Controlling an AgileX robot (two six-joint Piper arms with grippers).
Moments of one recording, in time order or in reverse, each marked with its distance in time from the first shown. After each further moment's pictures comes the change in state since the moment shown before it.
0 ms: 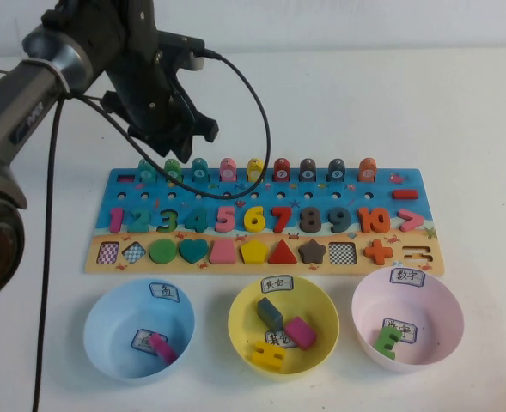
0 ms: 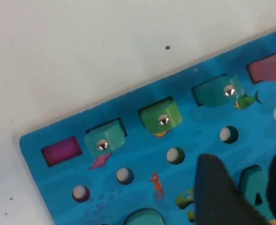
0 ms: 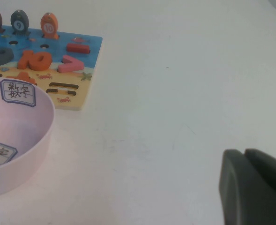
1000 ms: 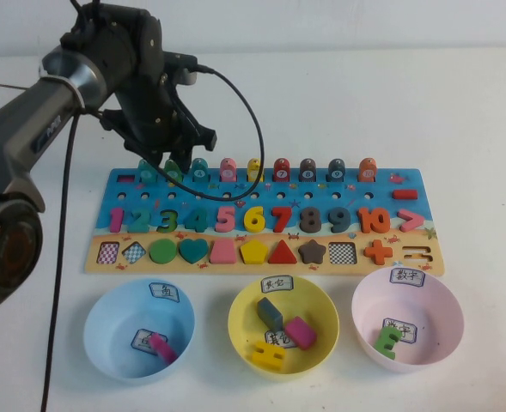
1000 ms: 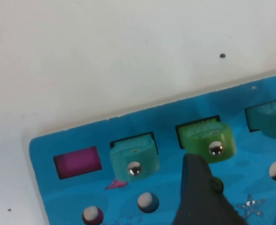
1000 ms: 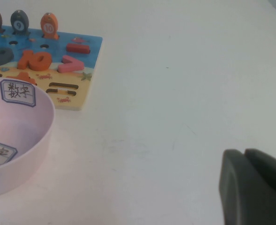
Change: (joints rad) right arm 0.000 0.000 0.000 0.000 0.000 0.000; left arm 0.004 0.075 -0.006 0.060 -0.058 -0.136
